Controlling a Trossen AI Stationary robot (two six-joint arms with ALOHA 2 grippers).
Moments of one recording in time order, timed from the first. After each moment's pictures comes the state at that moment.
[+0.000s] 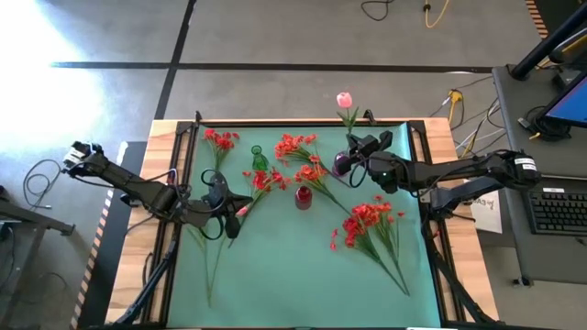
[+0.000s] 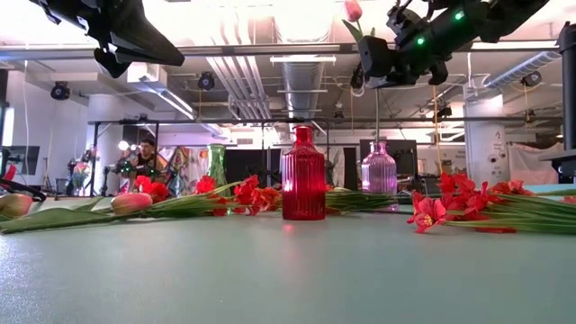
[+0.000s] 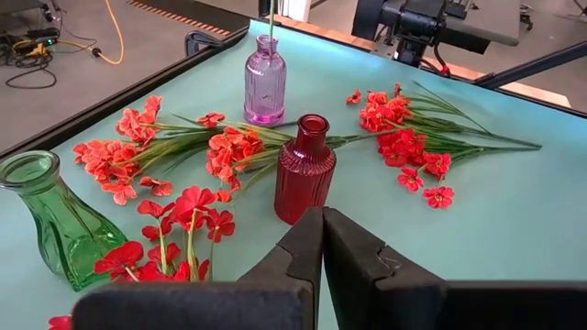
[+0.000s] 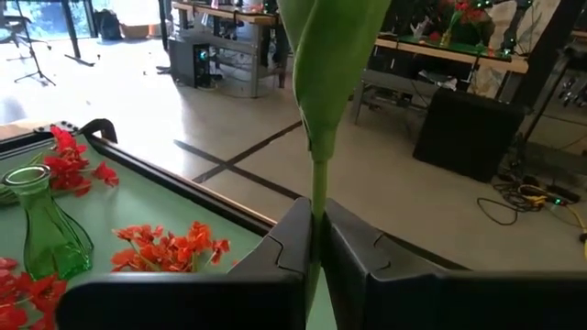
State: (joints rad) left arm -0.43 0.95 0.63 -0.22 -0.73 -0.55; right arm -0.11 1.20 0.66 0.30 0.92 0.12
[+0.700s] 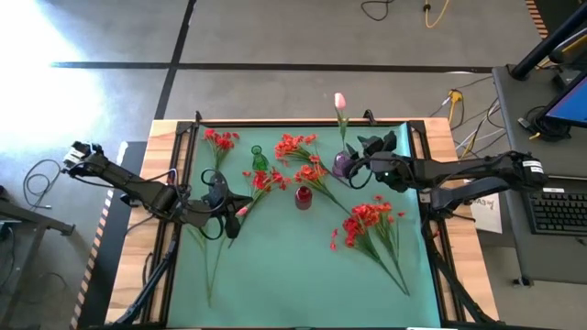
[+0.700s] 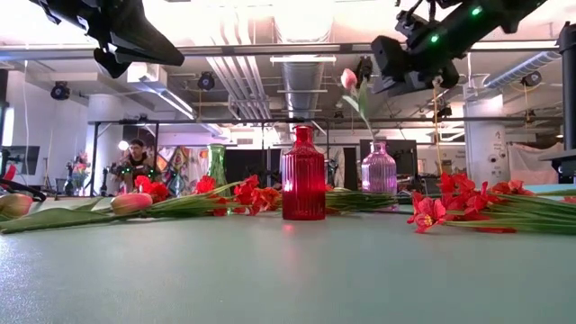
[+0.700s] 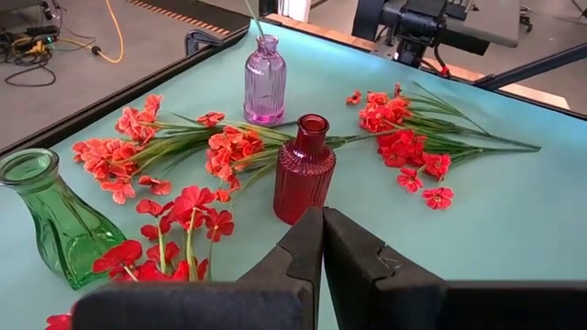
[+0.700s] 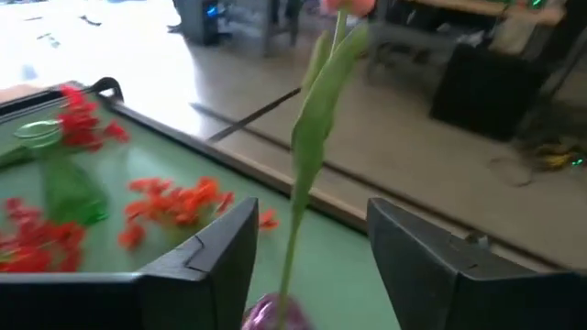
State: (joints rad) left arm -0.43 0.95 0.63 -0.22 -0.73 -0.56; right arm -0.10 1.11 0.69 -0.03 0.82 0.30
